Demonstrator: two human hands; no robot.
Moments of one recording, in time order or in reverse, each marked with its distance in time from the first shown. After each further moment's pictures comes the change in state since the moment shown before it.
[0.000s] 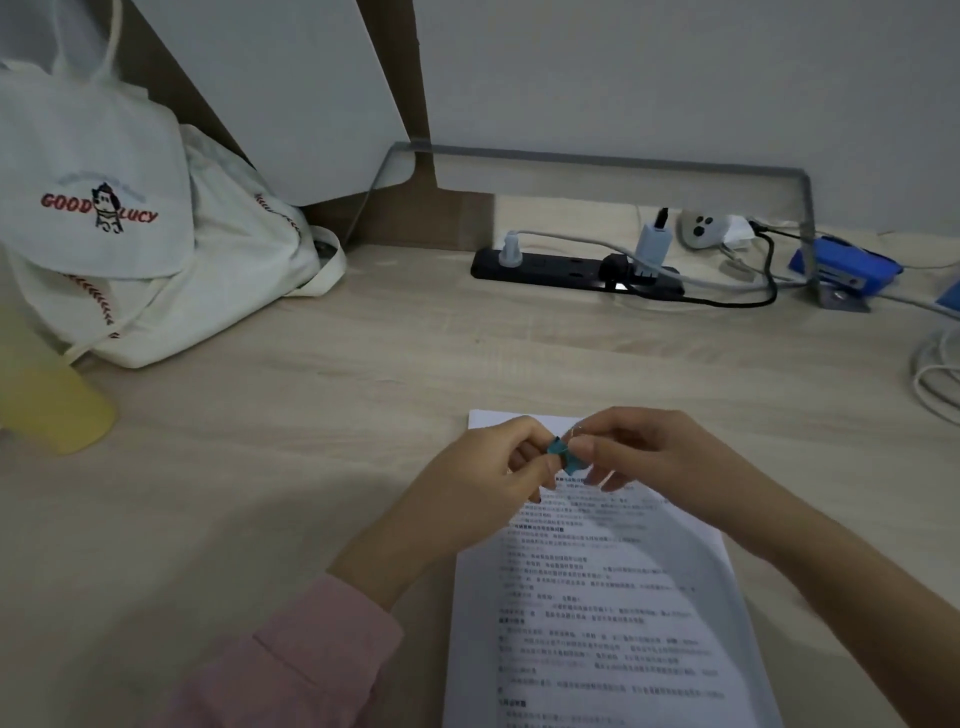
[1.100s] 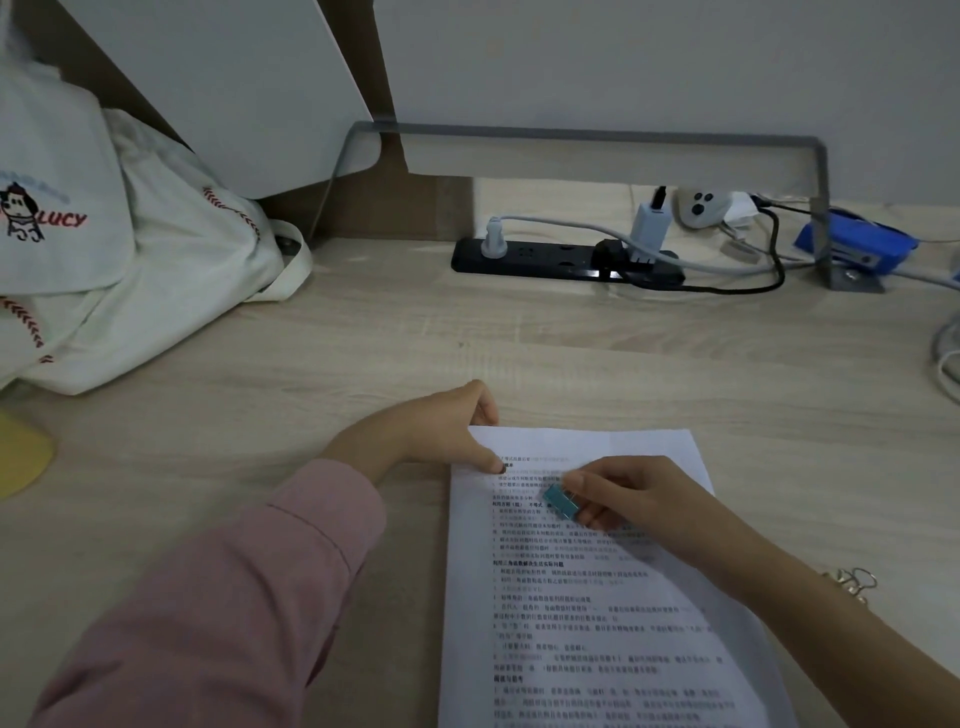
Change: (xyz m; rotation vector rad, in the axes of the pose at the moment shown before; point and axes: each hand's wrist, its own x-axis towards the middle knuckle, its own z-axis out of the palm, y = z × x) left_hand 0.091 -0.045 -0.043 0.408 -0.338 -0.234; right_hand 0.029 0.046 0.013 0.193 0.029 0.257
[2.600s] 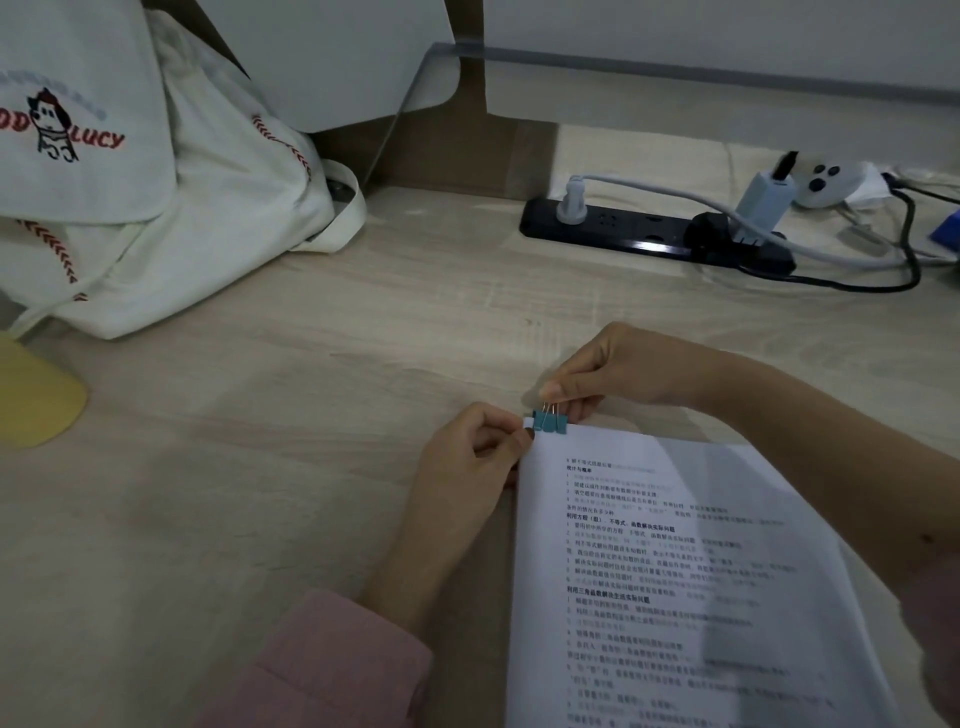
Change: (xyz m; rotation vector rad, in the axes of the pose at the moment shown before) left_hand -0.027 -0.029 0.057 -0.901 0.634 -0.046; right_hand 0.111 -0.078 0.018 -0.351 -0.395 -0.187
